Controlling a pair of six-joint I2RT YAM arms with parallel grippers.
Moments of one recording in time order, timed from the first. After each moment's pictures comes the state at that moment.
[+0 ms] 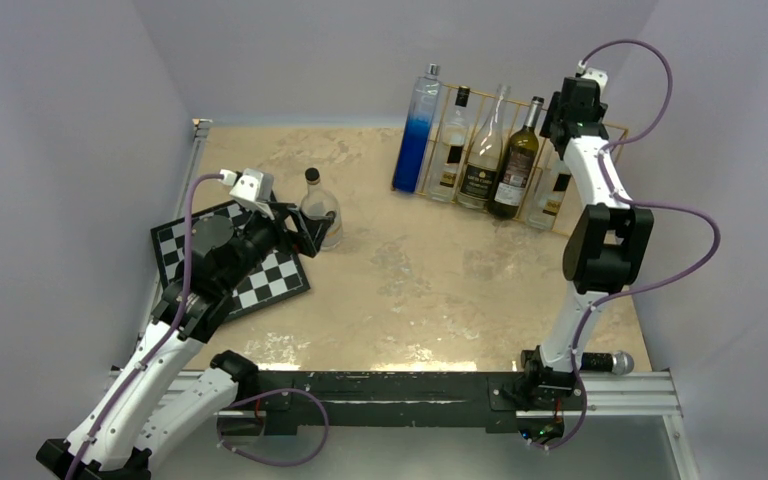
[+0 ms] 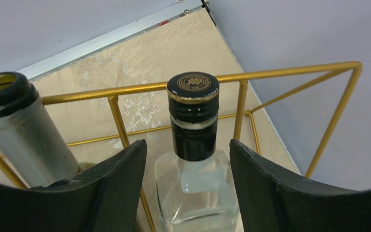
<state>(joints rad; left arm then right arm) -0.47 0.71 0.84 -0.24 0.07 -0.30 -0.09 1.96 1.79 -0.37 0.40 0.13</state>
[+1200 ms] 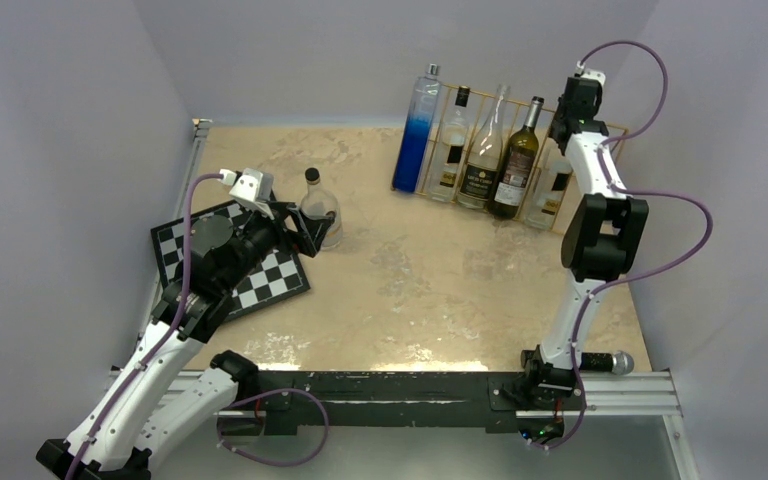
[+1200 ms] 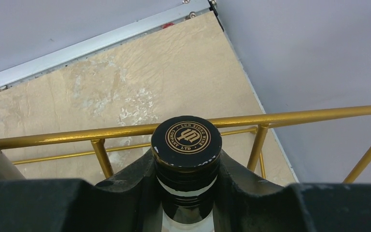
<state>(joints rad) -0.47 0.71 0.84 -0.22 0.08 -0.30 -0.13 2.10 1.91 -0.37 0.34 0.09</state>
